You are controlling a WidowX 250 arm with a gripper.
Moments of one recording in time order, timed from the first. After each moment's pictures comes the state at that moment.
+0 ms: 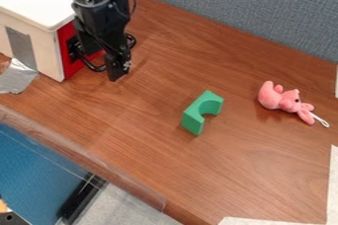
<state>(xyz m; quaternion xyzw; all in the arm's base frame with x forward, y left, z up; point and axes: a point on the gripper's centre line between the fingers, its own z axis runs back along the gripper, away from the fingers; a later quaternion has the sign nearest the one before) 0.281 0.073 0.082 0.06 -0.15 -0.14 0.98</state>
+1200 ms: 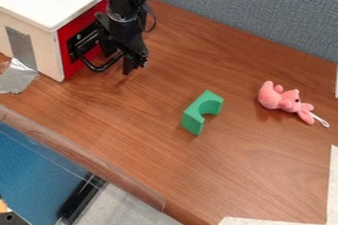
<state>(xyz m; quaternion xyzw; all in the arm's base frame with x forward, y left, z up) 0.347 0.103 0.033 0.11 -0.13 -0.07 0.98</state>
